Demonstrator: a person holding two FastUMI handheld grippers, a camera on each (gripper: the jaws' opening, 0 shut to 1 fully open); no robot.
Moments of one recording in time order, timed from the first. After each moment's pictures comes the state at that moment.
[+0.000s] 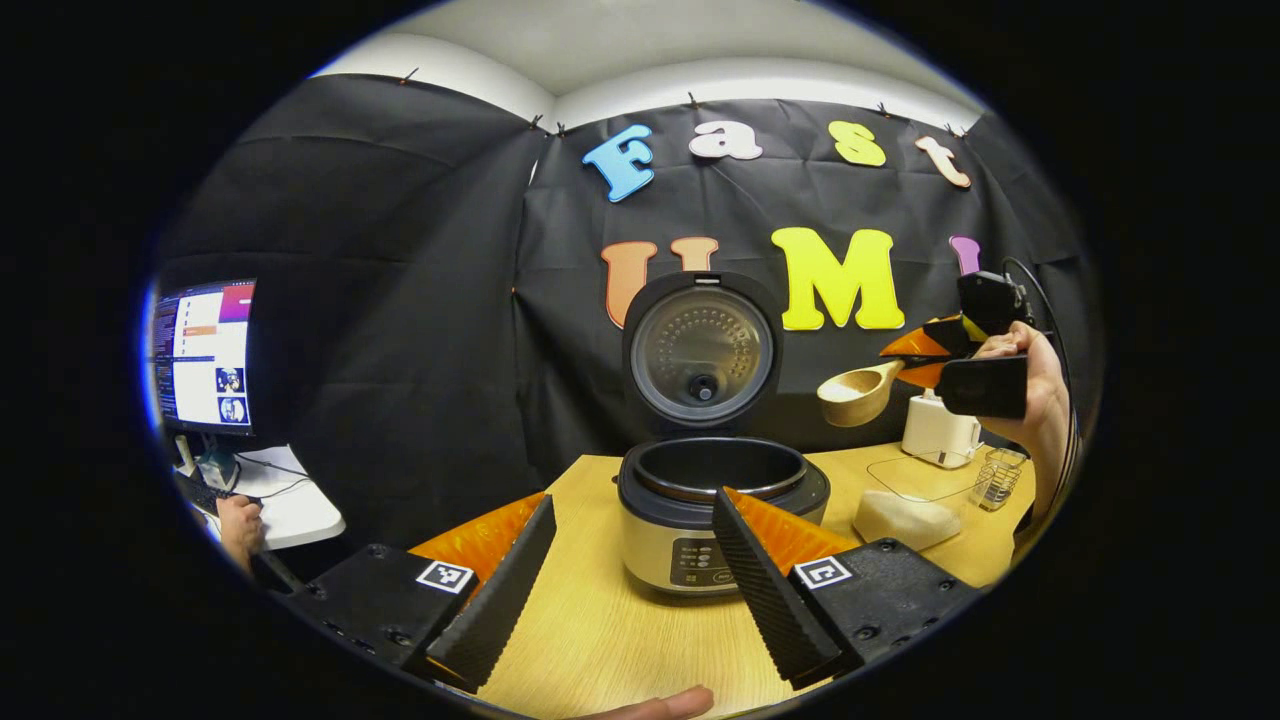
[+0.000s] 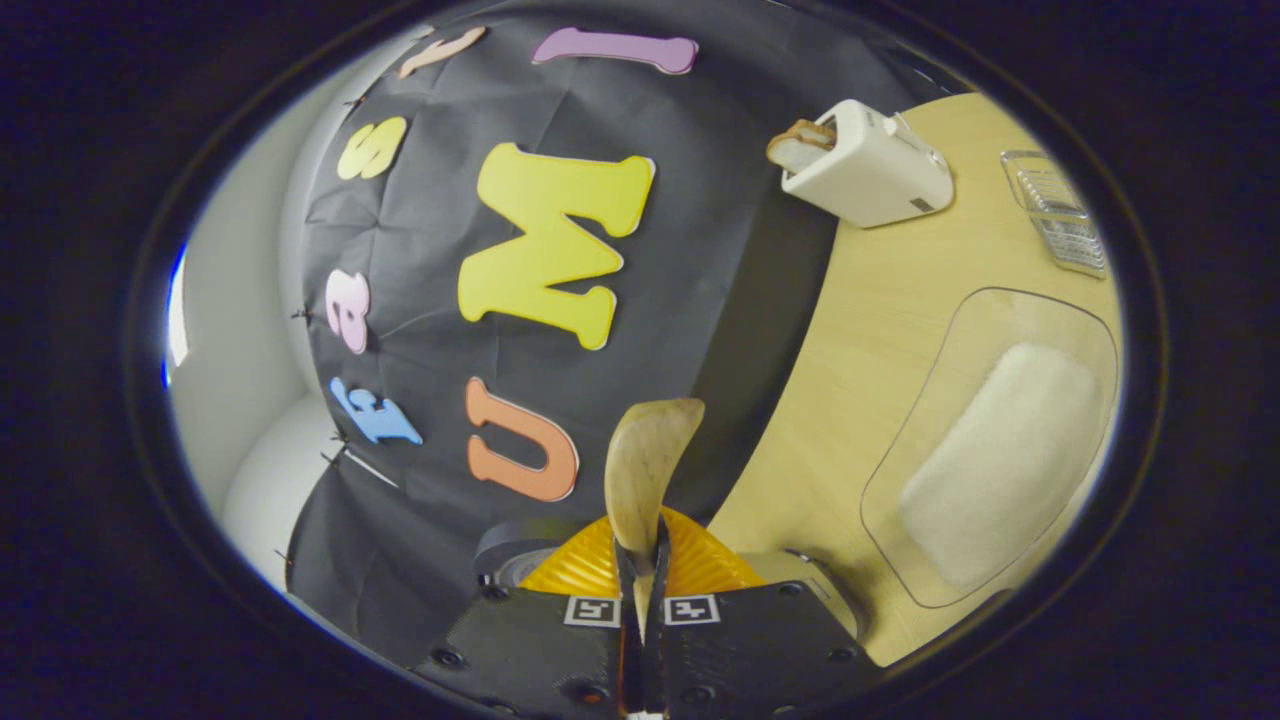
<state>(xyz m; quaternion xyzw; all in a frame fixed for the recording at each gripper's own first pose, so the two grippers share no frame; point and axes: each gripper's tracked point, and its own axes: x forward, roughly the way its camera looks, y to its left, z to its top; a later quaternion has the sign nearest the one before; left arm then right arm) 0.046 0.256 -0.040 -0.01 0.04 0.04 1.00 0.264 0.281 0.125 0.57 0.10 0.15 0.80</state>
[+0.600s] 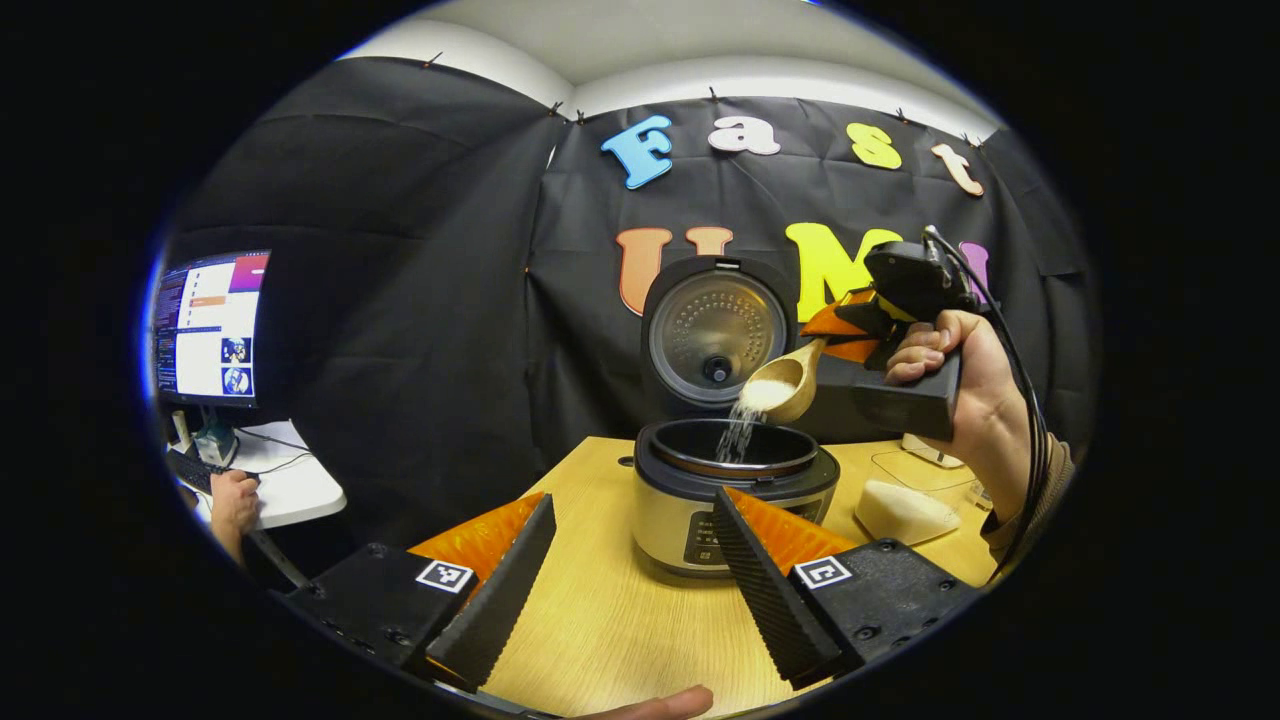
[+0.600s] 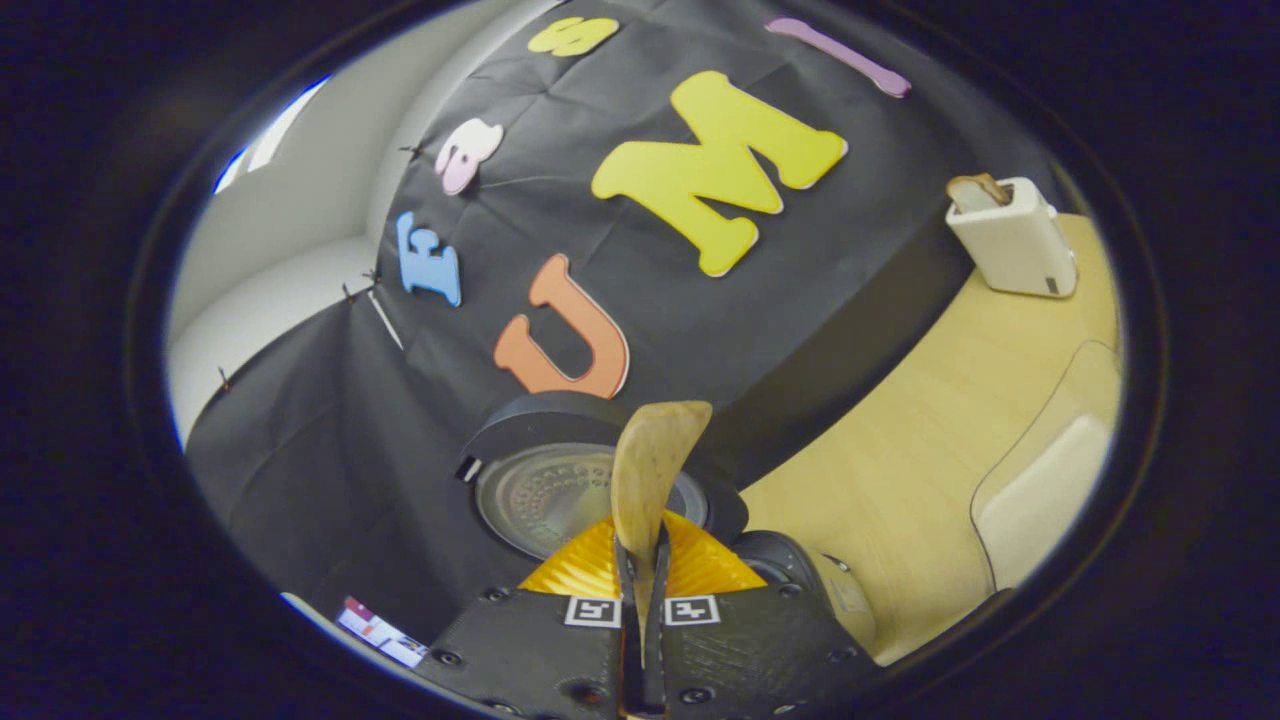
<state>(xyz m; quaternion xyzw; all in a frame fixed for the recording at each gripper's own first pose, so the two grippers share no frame) 0.035 0.266 -0.060 -0.04 0.06 0.04 1.00 0.272 0.407 0.136 0.34 0.06 0.20 0.92</state>
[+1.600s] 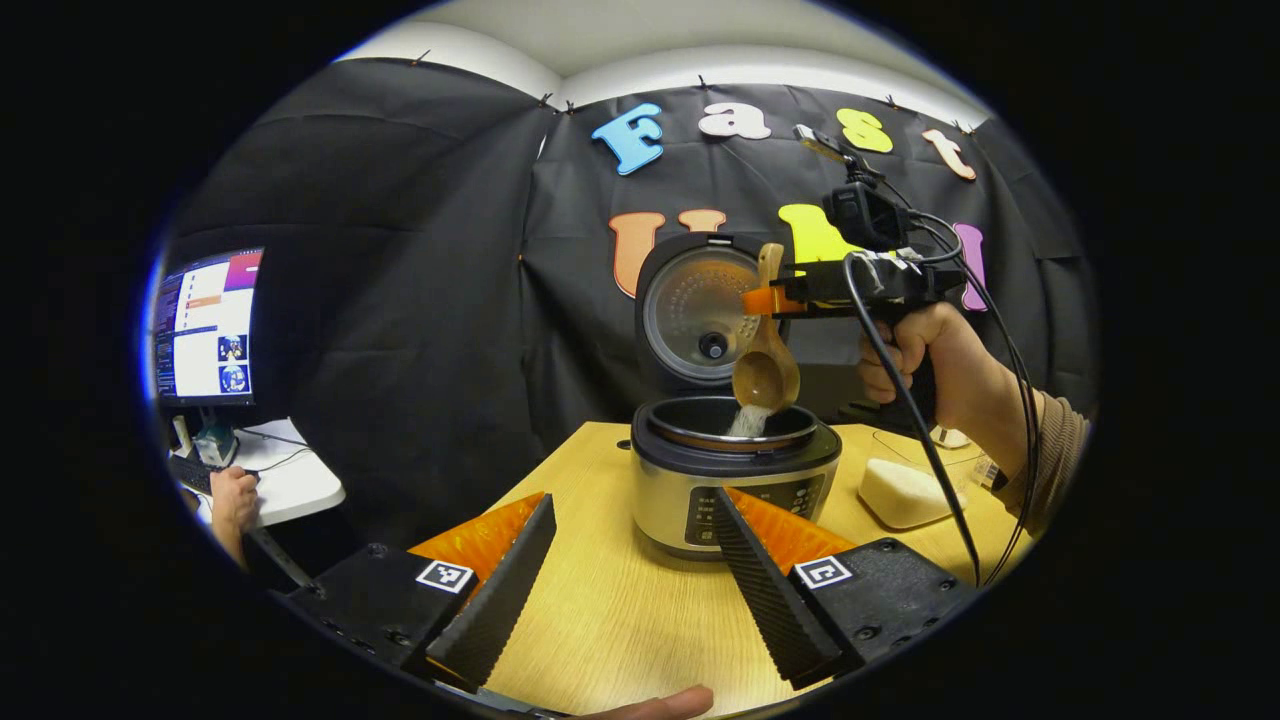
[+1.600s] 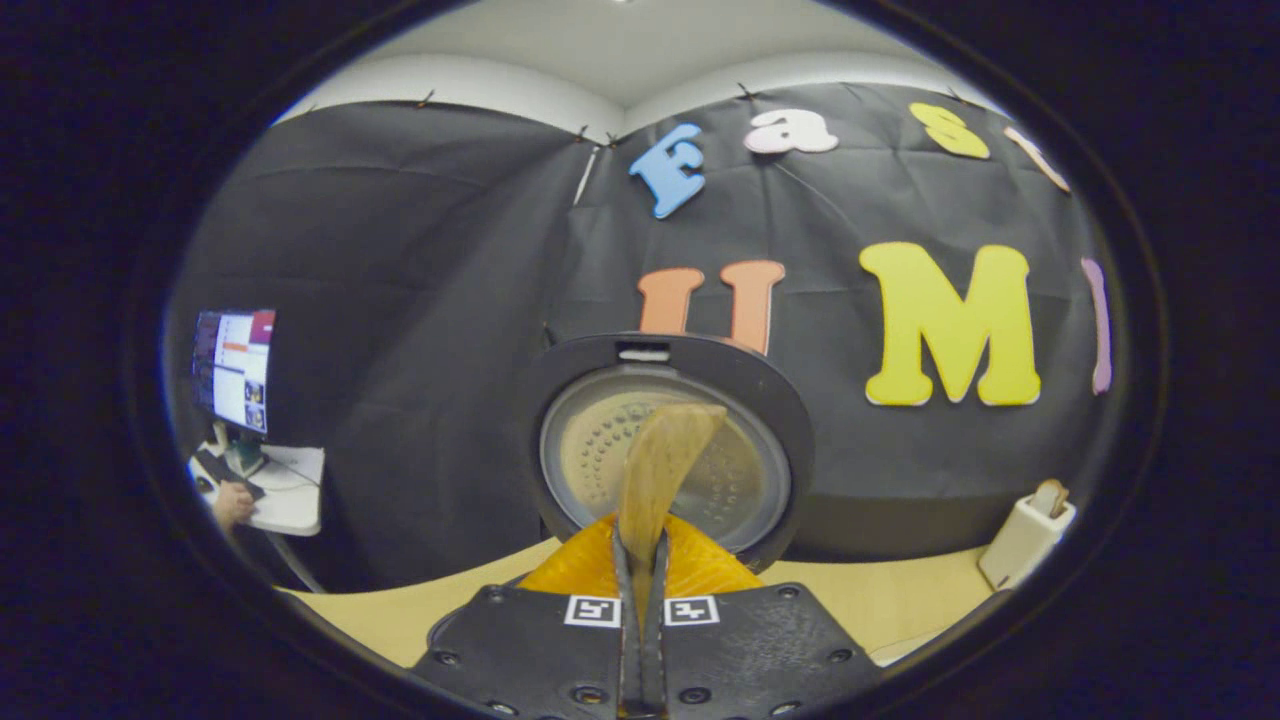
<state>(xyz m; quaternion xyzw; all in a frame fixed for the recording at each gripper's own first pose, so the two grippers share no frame) 0.031 0.261 -0.081 -0.02 0.08 0.03 1.00 0.258 0.475 0.136 -0.10 -0.07 0.24 0.96</state>
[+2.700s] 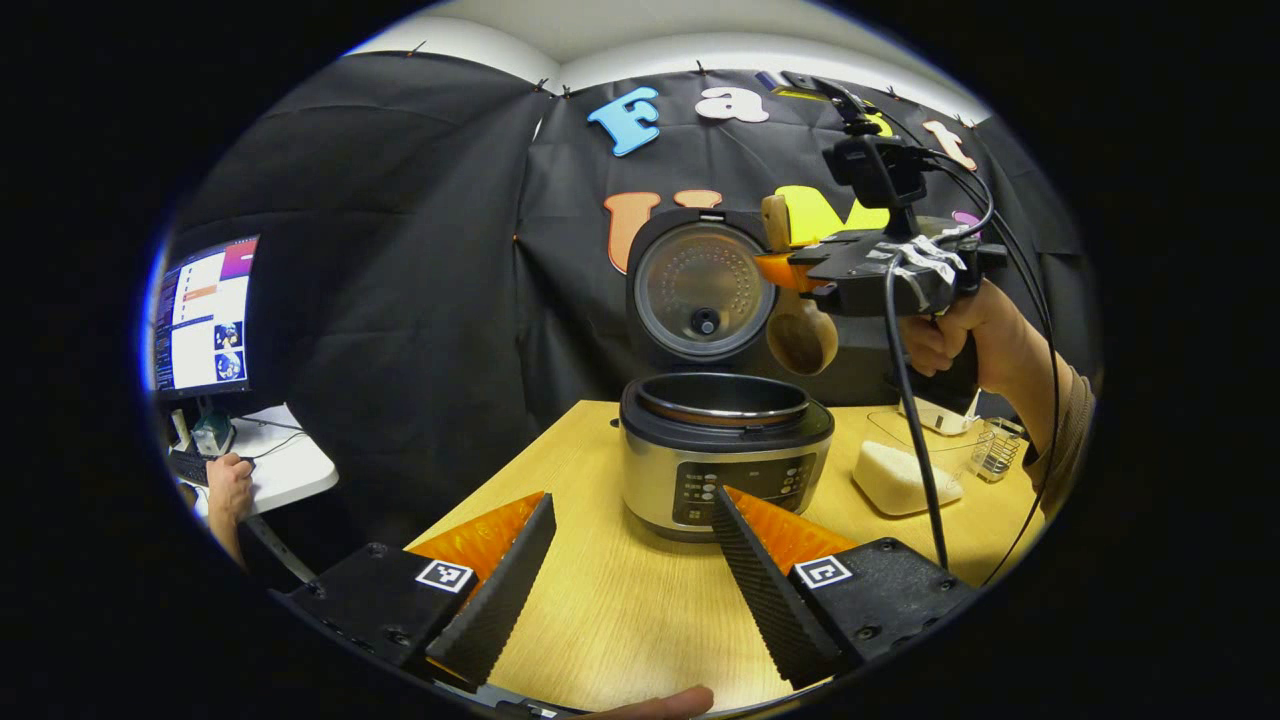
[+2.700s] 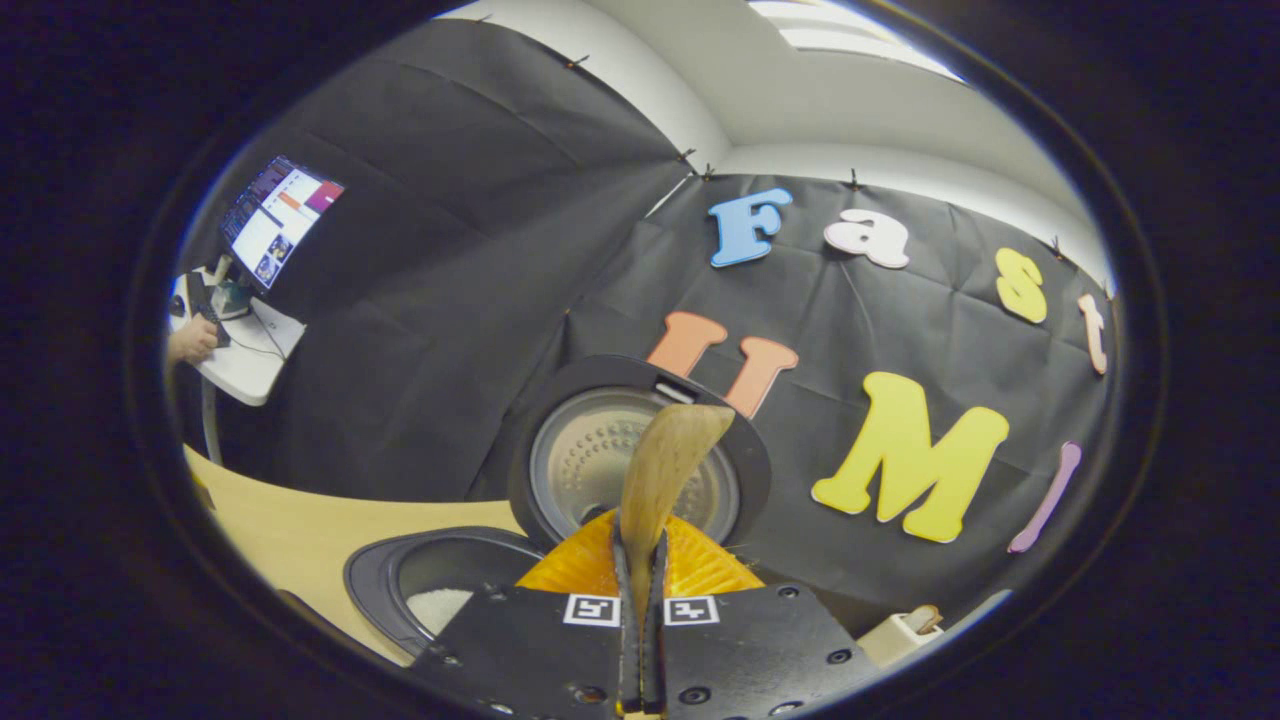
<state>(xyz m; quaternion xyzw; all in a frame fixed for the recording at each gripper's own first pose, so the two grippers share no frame) 0.030 0.240 -0.094 -0.02 0.11 0.03 0.99 0.230 0.430 0.154 -0.25 -0.14 0.17 0.94</state>
